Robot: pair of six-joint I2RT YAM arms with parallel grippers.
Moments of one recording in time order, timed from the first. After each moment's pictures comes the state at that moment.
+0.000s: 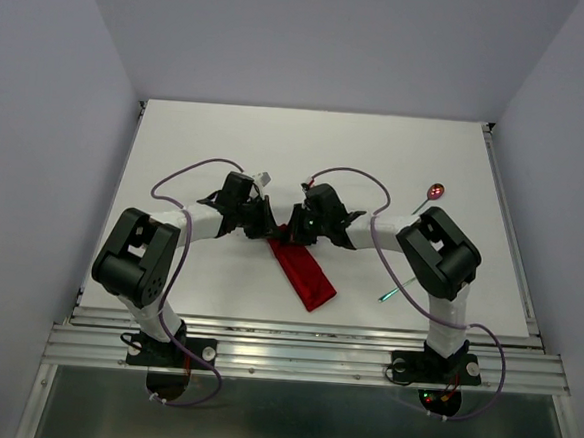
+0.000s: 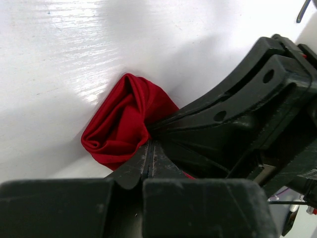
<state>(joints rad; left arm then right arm) -0.42 1.64 0.81 -0.03 0.43 -0.58 0.73 1.99 1.11 0.15 -0.28 0.78</state>
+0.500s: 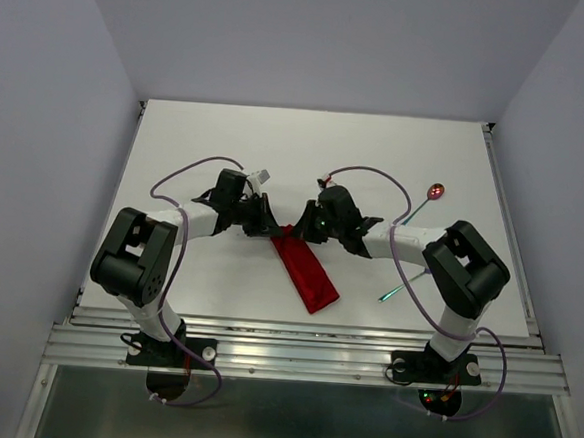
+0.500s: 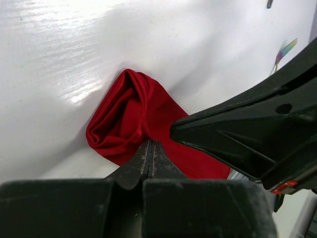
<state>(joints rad) -0.37 1.64 0.81 -0.03 0.56 -0.53 0.73 1.79 0.97 0.19 -0.17 0.80</state>
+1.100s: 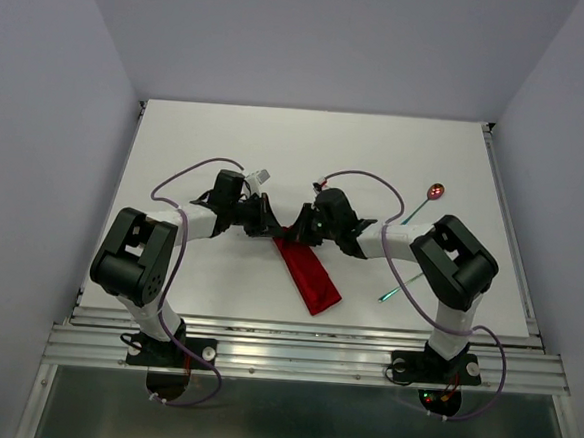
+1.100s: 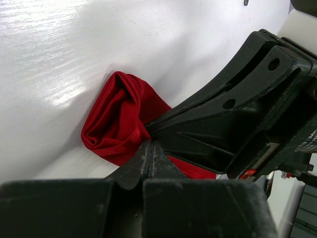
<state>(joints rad) -0.36 1.64 0.78 0.06 0.66 -0.56 0.73 1.86 0.97 0.28 -0.25 0.86</state>
